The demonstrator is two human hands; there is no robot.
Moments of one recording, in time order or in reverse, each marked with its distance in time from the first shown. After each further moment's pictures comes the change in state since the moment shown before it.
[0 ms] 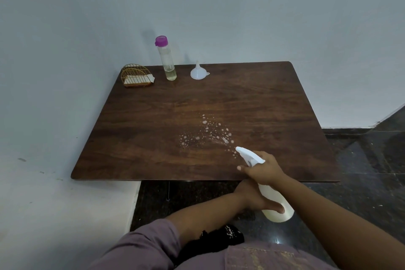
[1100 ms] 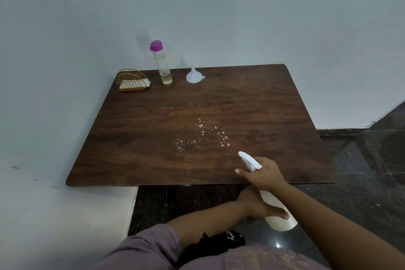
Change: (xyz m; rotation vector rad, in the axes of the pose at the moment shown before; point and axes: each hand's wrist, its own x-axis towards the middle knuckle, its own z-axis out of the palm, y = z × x) left_hand 0.018 -0.007 0.024 -0.011 -0.015 -0.071; right_hand 0.002 0.017 -0.001 -0.133 0.058 0.010
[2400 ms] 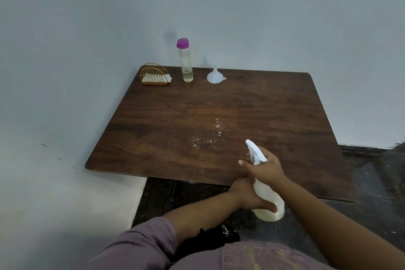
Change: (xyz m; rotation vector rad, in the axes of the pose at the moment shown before) left_hand -0.020 -0.017 -0.059 0.034 0.087 0.029; right_hand 0.018 -0.040 0.019 0.227 0.041 -0.078
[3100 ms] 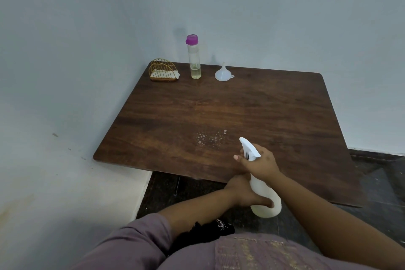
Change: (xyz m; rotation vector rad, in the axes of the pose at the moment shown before) left_hand -0.004 -0.012 -0.007 -0.044 0.081 -0.066; right_hand 0.009 -0.010 0.016 -0.028 -0.066 -0.101
